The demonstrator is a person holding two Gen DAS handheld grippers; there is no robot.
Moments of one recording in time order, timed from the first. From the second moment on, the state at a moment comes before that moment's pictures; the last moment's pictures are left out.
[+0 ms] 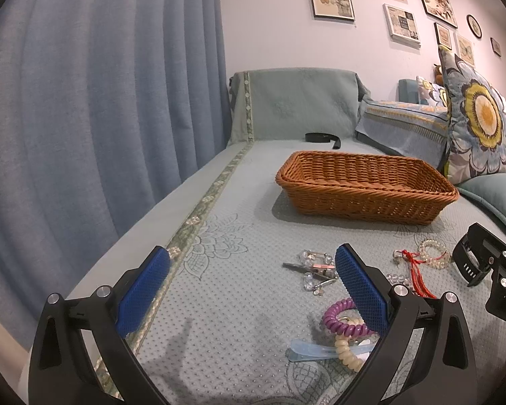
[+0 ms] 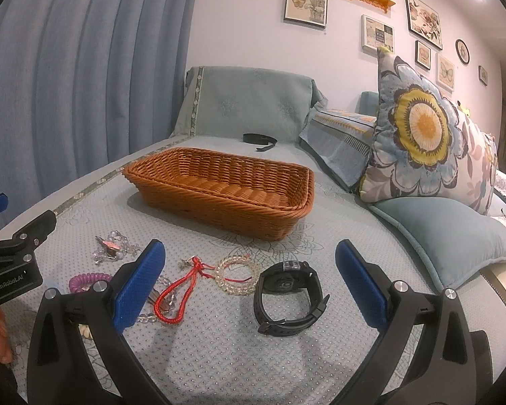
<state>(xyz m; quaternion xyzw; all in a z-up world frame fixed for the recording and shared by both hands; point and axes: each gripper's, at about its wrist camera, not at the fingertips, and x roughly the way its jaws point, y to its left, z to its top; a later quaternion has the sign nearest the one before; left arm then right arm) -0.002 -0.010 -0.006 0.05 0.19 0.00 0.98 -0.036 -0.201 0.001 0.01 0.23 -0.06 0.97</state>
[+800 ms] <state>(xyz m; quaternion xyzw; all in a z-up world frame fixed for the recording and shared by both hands) -0.002 -0.011 -0.006 0.05 0.20 0.00 0.98 -0.035 -0.199 0.001 0.00 0.23 -0.06 0.97</state>
